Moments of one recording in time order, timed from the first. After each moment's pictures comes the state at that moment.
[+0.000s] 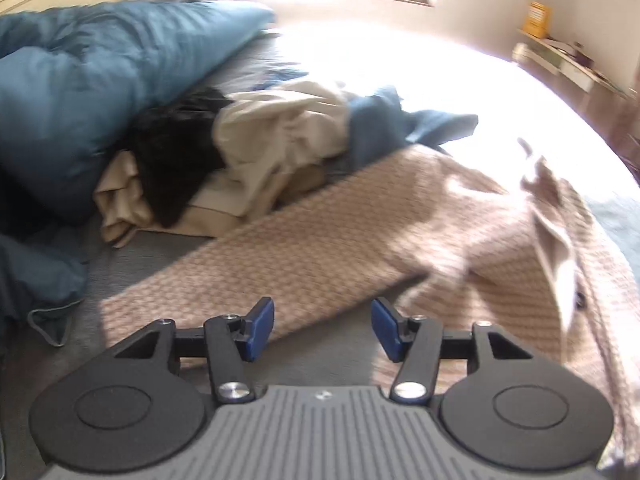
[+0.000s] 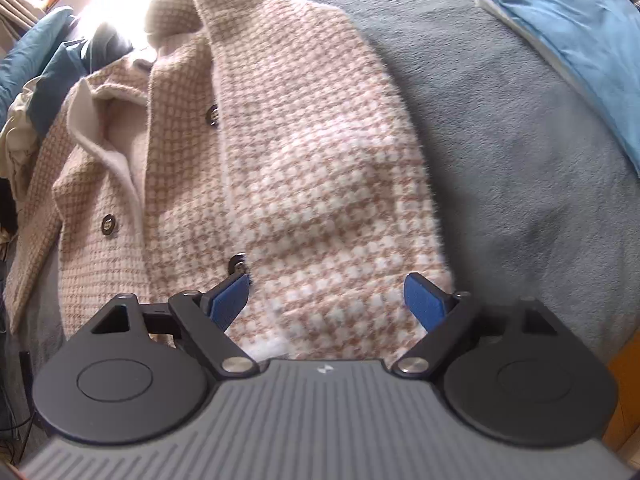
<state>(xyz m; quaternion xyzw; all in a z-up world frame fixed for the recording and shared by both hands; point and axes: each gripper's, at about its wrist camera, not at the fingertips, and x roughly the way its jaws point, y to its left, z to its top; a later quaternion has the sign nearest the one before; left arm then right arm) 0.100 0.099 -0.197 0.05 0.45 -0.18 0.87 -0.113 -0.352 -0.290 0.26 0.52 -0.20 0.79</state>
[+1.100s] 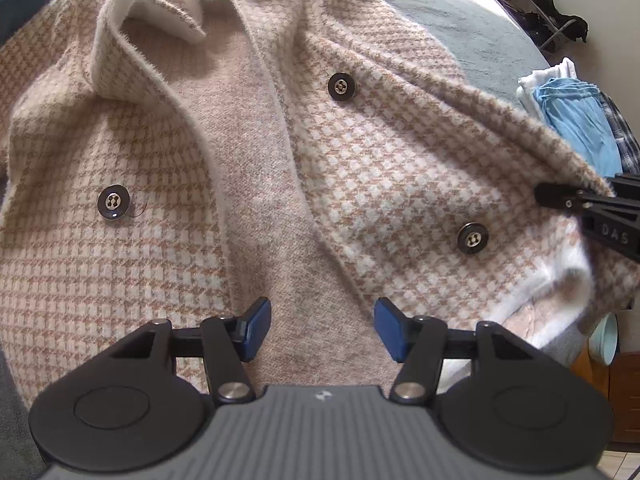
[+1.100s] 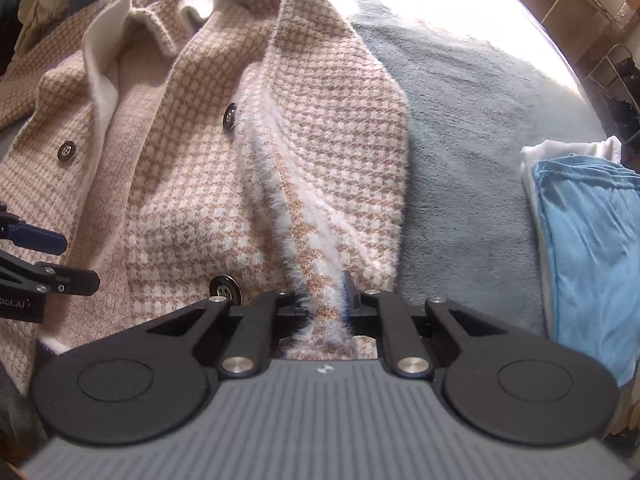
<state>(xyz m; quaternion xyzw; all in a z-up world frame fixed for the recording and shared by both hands) 0.003 -0.140 -0.293 0.09 0.62 -0.33 0.71 -0.057 -0.368 -0.262 -0.02 0.54 -0.10 0.84</state>
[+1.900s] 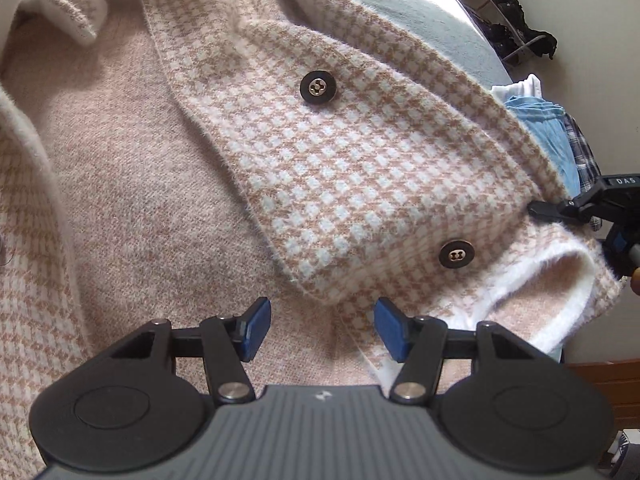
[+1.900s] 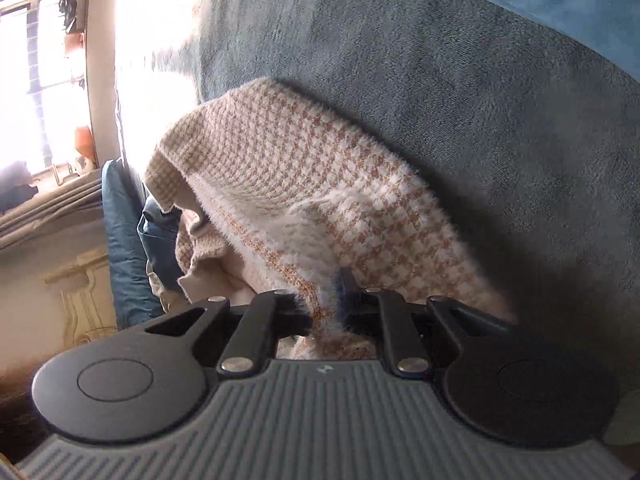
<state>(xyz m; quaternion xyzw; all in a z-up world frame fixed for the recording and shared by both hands) 0.021 -0.203 -0.327 0.02 0.63 -0.38 0.67 -0.122 -0.579 -0.349 0.68 0.46 -0.07 0.56</state>
